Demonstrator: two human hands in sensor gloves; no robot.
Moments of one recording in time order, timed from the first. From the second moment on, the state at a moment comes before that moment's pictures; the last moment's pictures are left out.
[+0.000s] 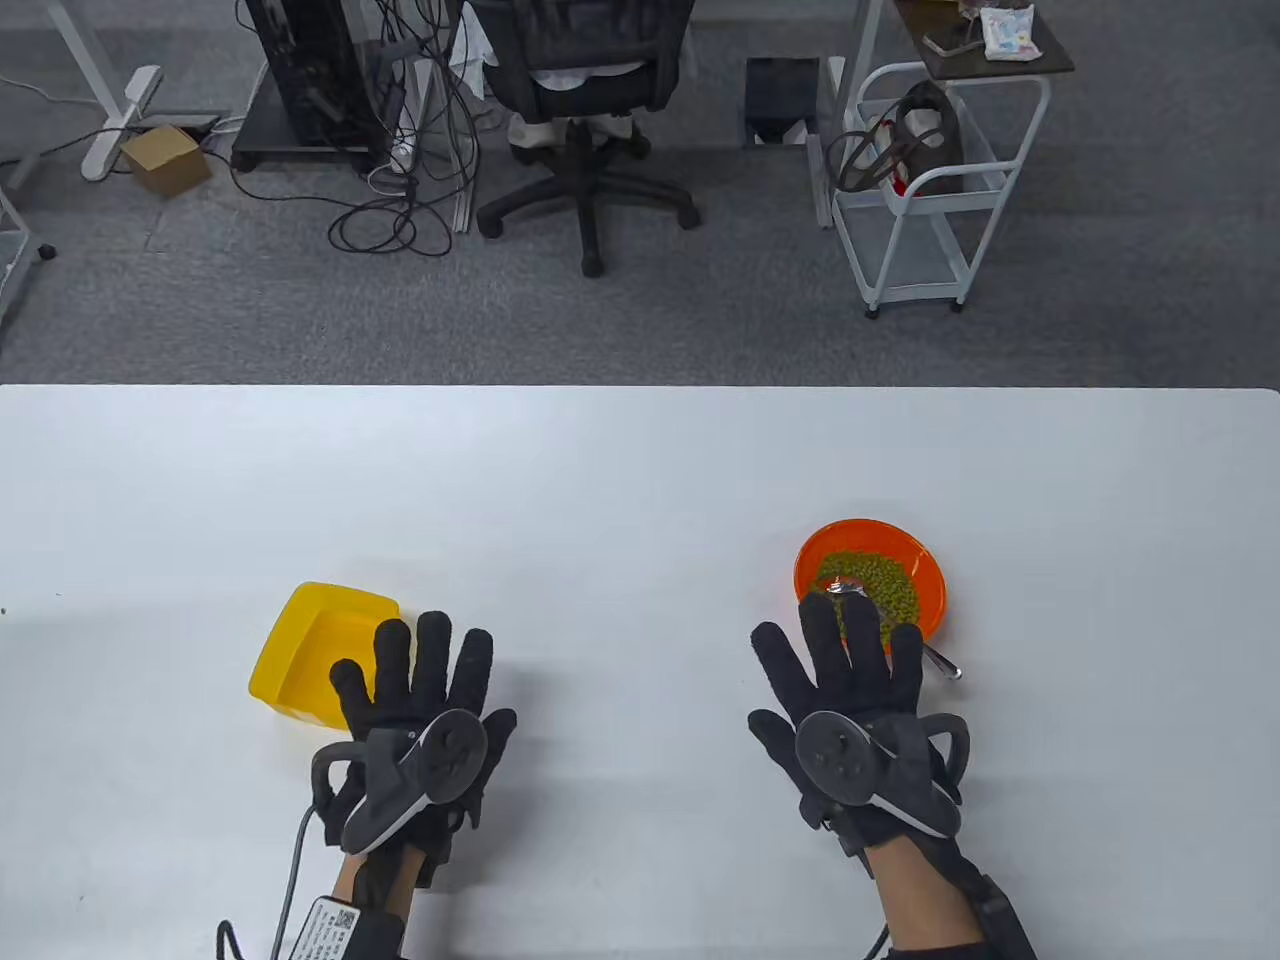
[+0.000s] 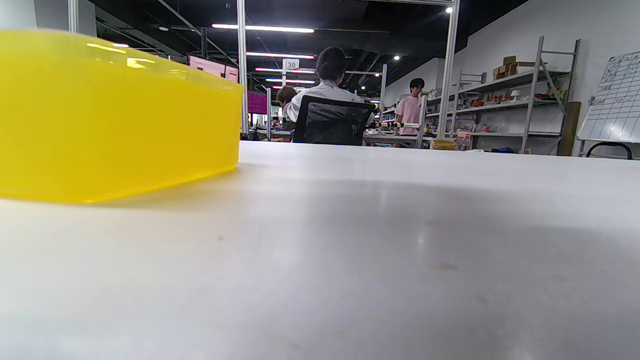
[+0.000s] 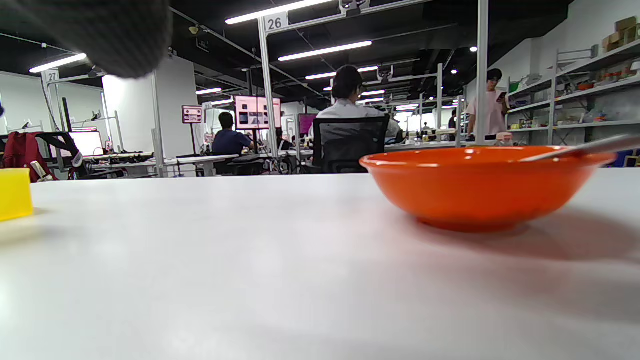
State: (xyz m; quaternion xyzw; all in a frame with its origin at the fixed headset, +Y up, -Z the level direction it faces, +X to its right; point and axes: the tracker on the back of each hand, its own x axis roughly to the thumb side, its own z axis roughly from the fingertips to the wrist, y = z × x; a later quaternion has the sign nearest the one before) left_hand -0.219 -0.741 -0.236 0.04 -0.04 0.02 1.00; right_hand 0.148 -0.712 -0.234 0.13 -0.08 0.99 0.06
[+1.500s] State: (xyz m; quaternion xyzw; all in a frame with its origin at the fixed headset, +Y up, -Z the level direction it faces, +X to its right) left_hand -0.309 -0.769 -0.256 -0.08 0.21 0.04 0.97; right_hand 0.155 -0.710 -0.231 0.12 -0.08 0.99 0.09
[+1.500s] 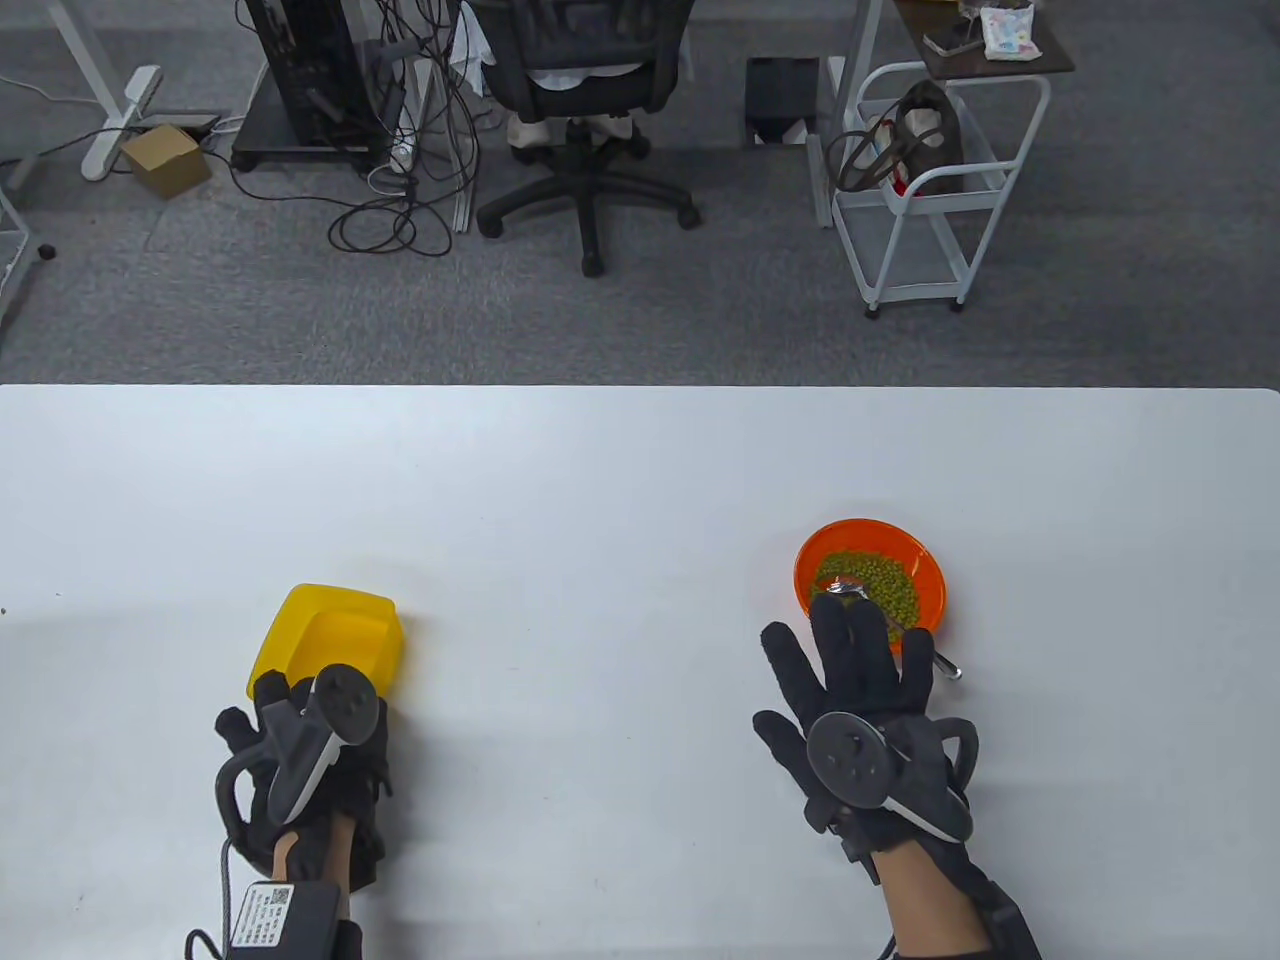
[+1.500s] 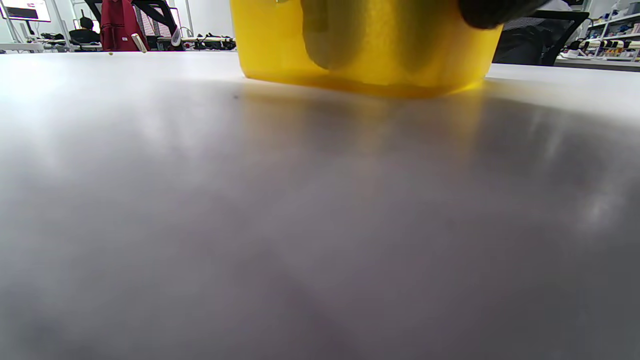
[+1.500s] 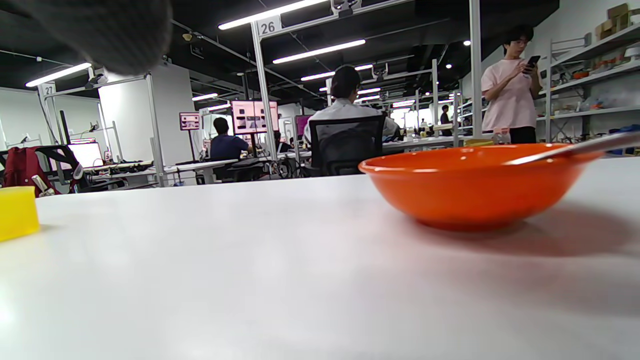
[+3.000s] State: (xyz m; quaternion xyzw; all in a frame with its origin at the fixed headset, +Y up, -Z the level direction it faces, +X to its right) left_hand -0.092 -0.760 -0.306 -0.02 -0.12 0.01 0.99; right_hand 0.179 -0.702 -0.237 0.09 -0.07 0.98 0.18
